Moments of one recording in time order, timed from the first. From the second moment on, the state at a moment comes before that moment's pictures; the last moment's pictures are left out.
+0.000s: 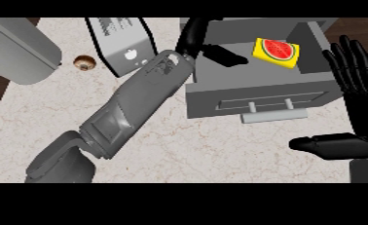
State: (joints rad) left arm -1.27 0.00 -0.64 -0.42 0.56 0.45 -0.27; right arm -0.14 -0.20 -0.18 -1.87 -0.07 0.25 -0.04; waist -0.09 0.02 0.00
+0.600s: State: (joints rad) left arm -1.24 0.00 -0.64 -0.55 0.66 0.53 -0.40; right arm -0.10 -0.22 -0.19 -1.93 -0.26 0.38 0.00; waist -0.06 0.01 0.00
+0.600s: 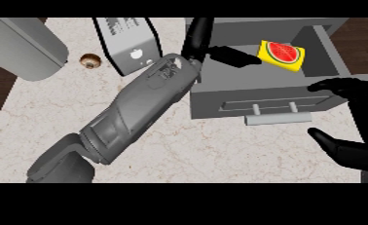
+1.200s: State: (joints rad) left arm -1.22 0.10 -0.52 -0.67 0.68 0.49 -0.32; right arm -0.02 -0.32 -0.13 -2.02 -0.03 0.44 0.00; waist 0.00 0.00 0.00
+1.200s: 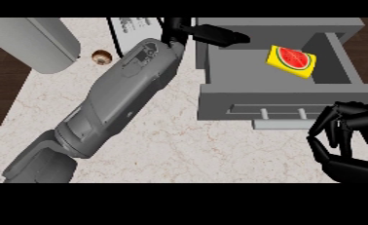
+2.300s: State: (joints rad) left arm -0.72 0.46 -0.40 -1.20 0.70 0.36 -0.24; right arm -0.21 -0.28 0.22 -1.56 0.76 0.13 -0.13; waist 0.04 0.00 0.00
